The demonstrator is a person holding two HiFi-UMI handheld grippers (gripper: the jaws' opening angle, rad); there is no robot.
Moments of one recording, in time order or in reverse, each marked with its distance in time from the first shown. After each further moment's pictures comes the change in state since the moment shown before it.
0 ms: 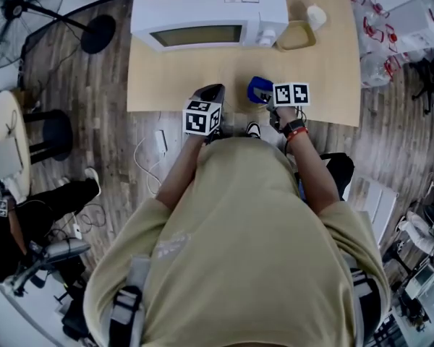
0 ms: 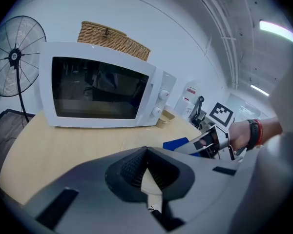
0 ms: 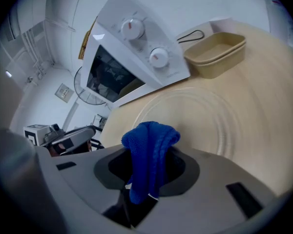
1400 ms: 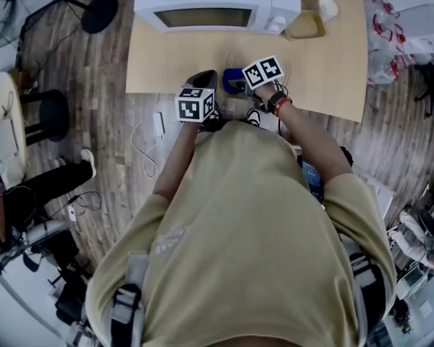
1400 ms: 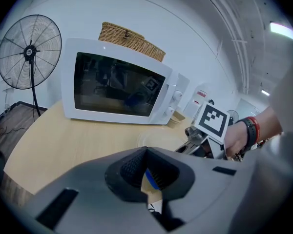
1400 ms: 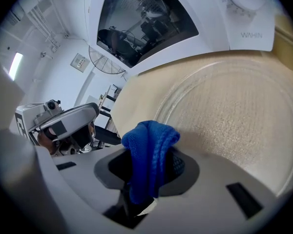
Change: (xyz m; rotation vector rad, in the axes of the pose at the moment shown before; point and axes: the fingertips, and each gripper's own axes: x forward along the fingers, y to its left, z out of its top) left arm -0.013 0.037 -0.016 -0.089 -0.017 0.090; right arm 0.092 0.062 -0.036 -0.223 0.335 0.154
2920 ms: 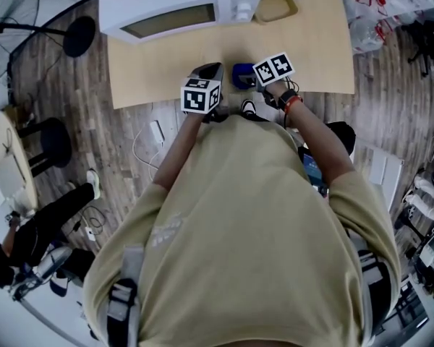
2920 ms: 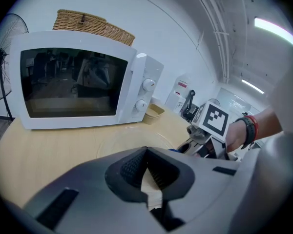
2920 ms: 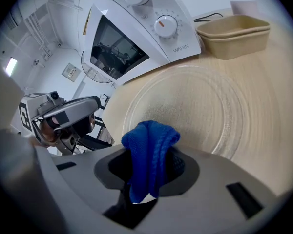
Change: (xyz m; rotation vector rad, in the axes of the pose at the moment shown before) left arm 0.050 -0.083 0.004 0.158 0.081 -0.175; right arm -0.077 -0.059 -0.047 0.091 -0.109 -0.094
